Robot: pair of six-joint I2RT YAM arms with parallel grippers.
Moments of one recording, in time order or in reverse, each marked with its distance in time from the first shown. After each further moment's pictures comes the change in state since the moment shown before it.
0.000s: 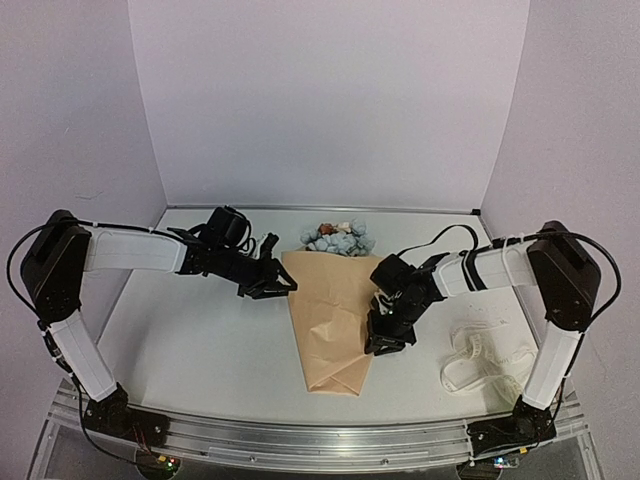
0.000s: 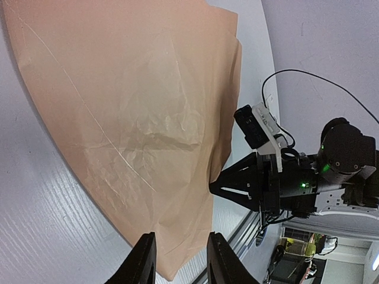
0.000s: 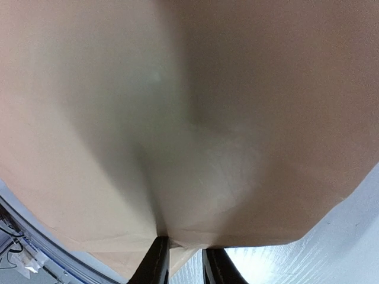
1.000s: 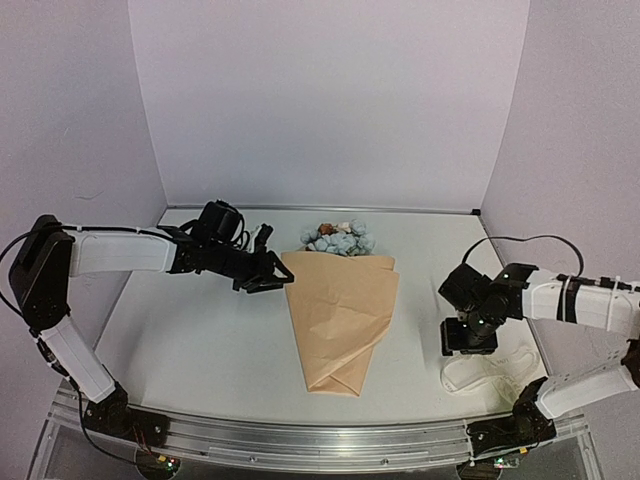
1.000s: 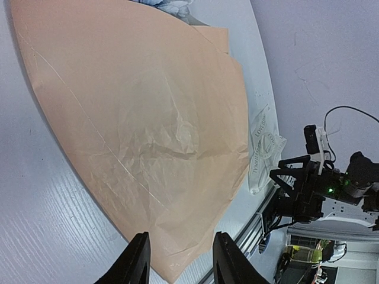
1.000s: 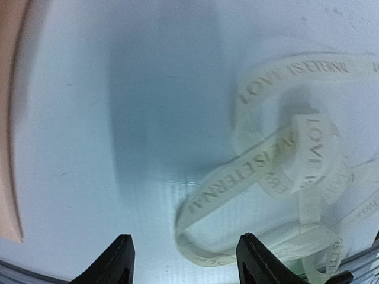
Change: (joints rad) left arm 0.000 -0.073 -0.018 -0.004 -0.059 0.016; right arm -0.054 -0.576 -0.292 -0.355 0.468 -0.036
